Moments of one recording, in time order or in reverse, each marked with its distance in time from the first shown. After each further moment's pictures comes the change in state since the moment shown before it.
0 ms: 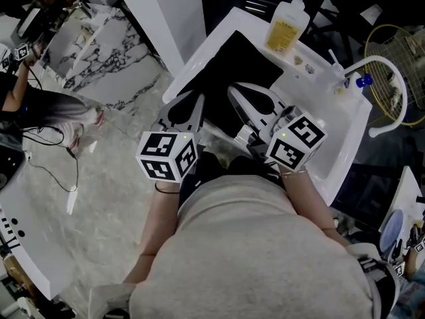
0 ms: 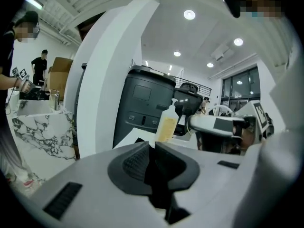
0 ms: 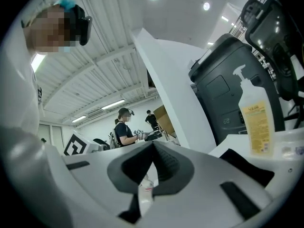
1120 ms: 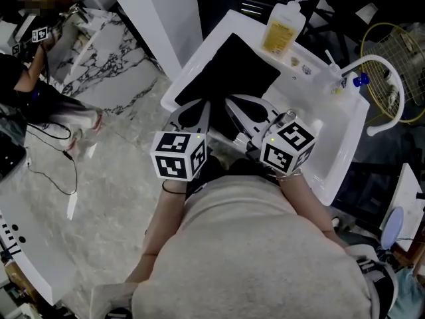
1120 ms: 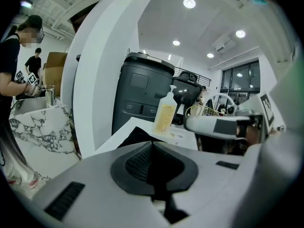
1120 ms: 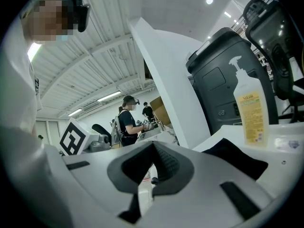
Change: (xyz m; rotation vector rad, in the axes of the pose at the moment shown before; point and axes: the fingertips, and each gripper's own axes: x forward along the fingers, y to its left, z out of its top) left arm 0.018 -0.010 -0.030 0.024 0.128 -0.013; right arm -0.001 -0.006 -0.035 -0.006 0.117 -0.047
